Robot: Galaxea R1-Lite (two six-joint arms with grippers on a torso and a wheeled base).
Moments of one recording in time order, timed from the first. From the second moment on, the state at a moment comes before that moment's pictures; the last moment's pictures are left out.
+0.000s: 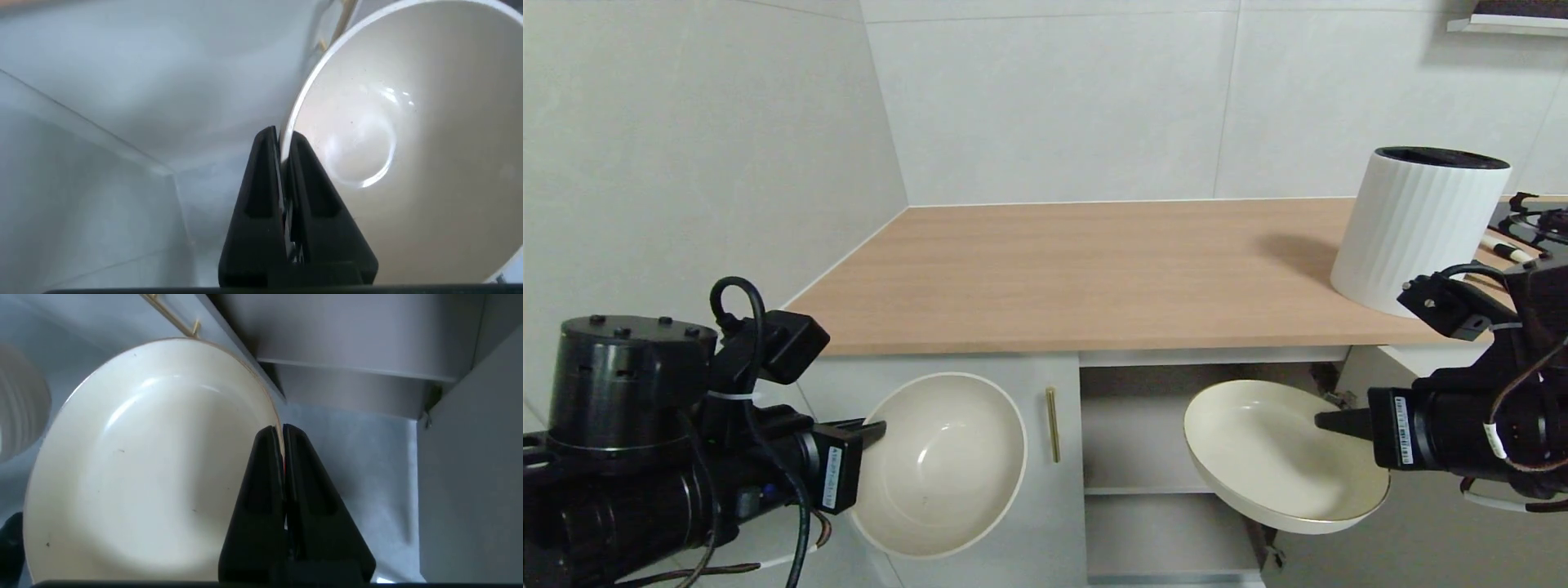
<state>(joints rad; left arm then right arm) -0.42 1.36 -0.58 -0.22 0.10 -0.09 0.52 1.36 -0.82 0.08 -0.02 0.40</state>
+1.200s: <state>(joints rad) -0.44 1.40 -0.57 -0.22 0.10 -0.11 0.52 1.39 -0.81 0.08 -0.02 0.40</state>
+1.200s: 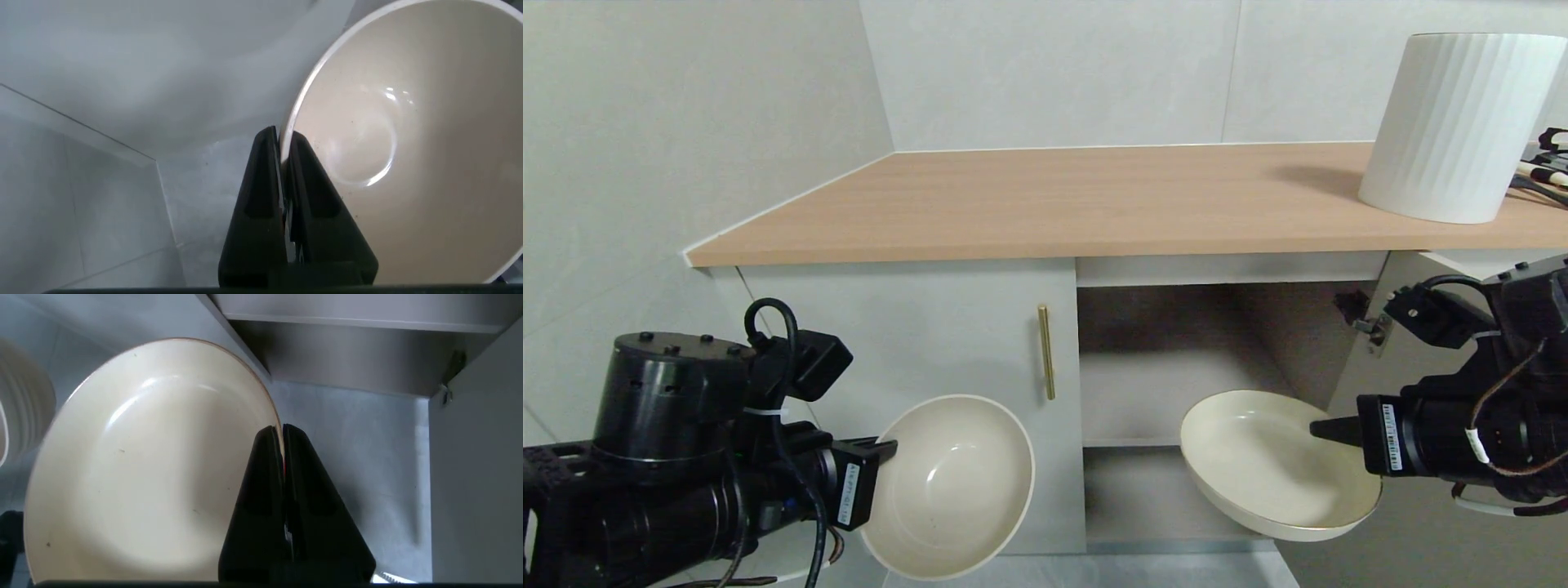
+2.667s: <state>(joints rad) -0.54 1.63 -0.67 -0.23 0.05 -0.19 0.45 2.22 -1.09 -0.42 -0.21 0.47</state>
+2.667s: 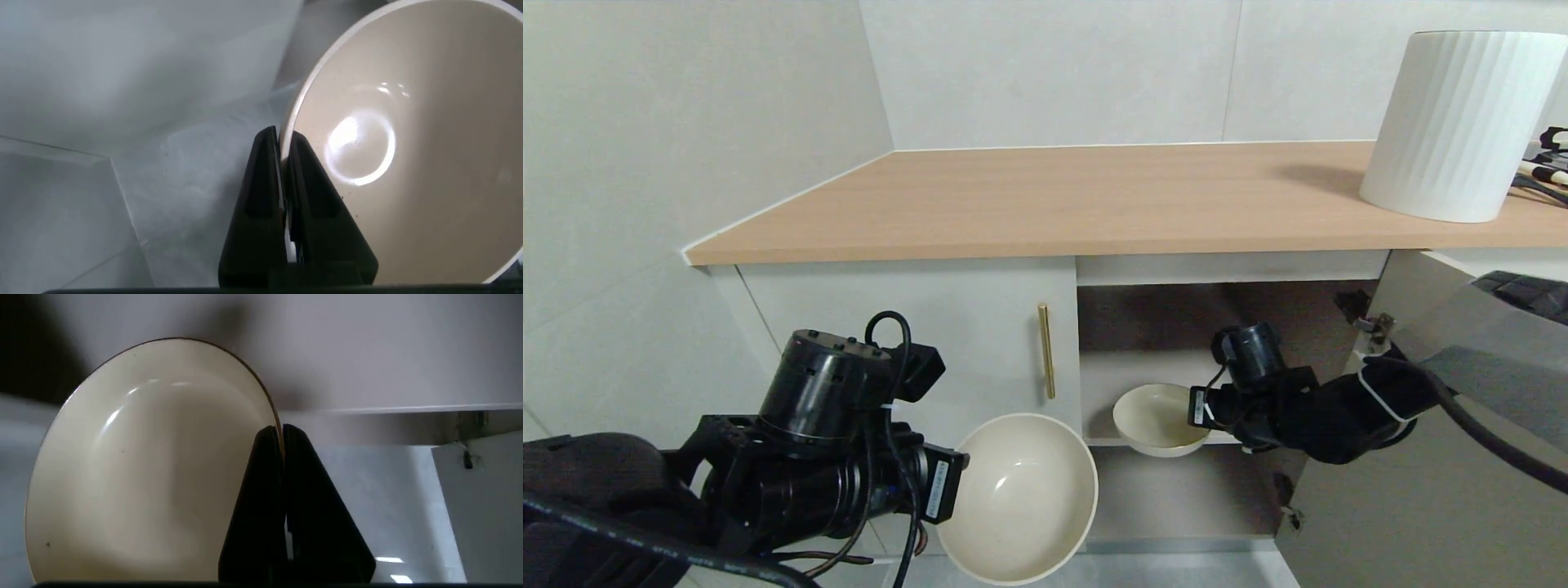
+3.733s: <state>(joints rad) -0.56 1.66 -0.66 -0.23 0.05 -0.19 0.38 2.48 -1.30 -0.48 -0.45 0.46</state>
